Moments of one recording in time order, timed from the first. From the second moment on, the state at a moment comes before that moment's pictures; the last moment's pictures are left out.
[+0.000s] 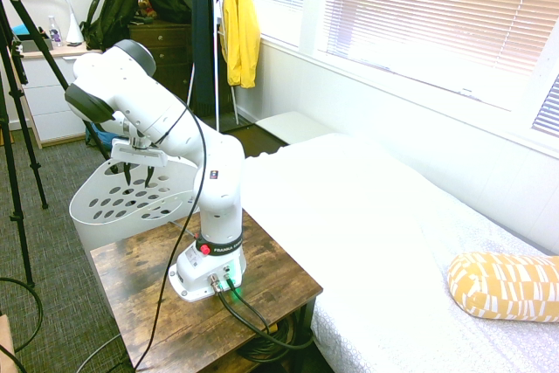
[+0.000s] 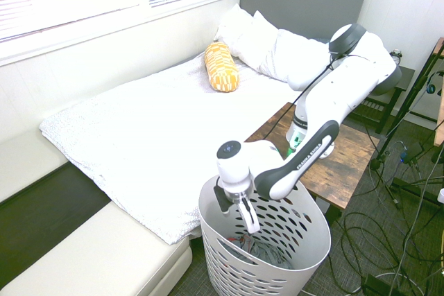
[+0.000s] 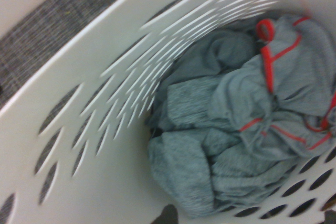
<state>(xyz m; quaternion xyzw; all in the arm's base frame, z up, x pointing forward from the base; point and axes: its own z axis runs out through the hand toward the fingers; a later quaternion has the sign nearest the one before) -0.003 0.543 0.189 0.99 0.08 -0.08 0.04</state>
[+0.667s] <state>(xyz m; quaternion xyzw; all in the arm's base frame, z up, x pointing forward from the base) 0.287 0.299 0.359 0.98 -0.18 0.02 0.05</state>
